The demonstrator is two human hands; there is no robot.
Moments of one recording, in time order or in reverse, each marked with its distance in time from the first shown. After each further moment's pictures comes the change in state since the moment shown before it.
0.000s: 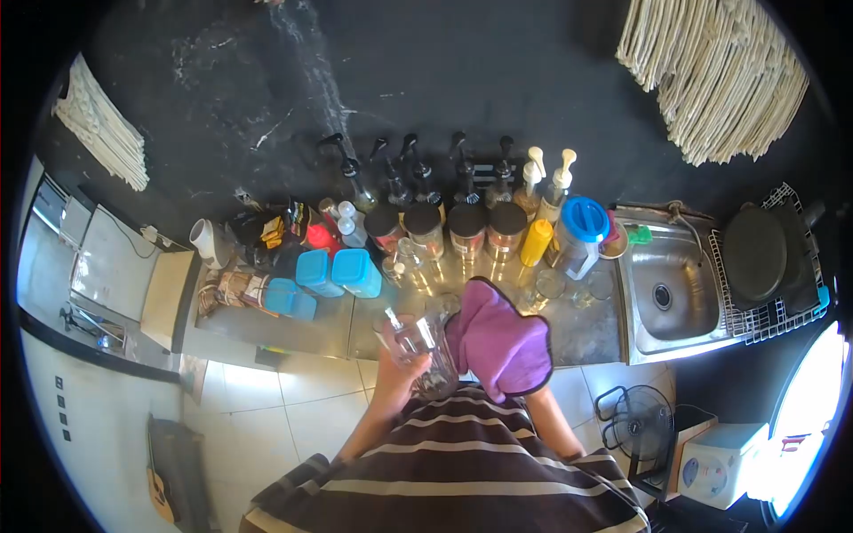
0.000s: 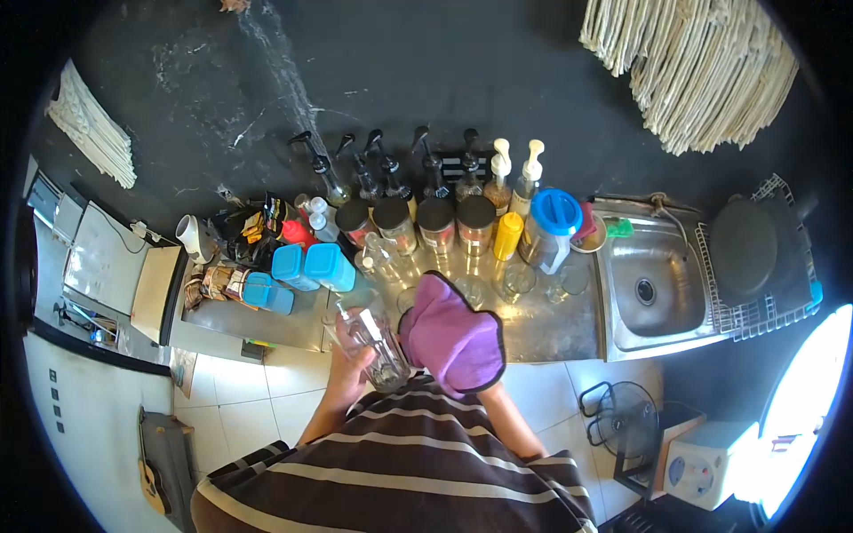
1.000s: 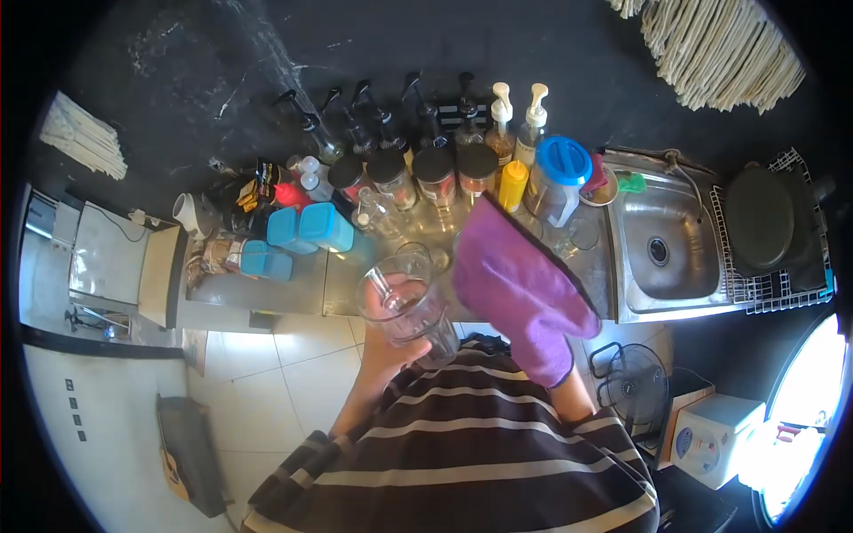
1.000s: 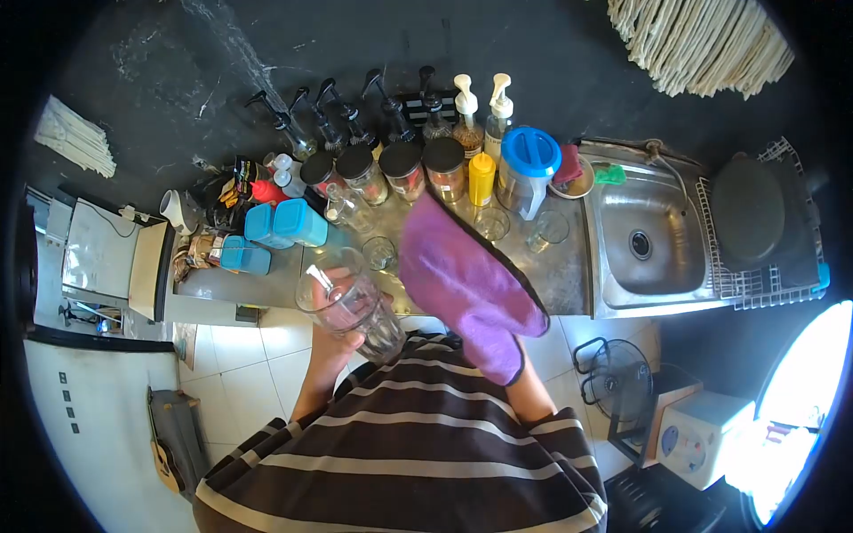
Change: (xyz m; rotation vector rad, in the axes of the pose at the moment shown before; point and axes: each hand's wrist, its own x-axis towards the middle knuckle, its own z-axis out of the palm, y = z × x) left_hand -0.004 -0.018 0.067 0.120 -0.117 0.094; right_hand -0.088 0.067 -0.018 1.491 0.099 0.238
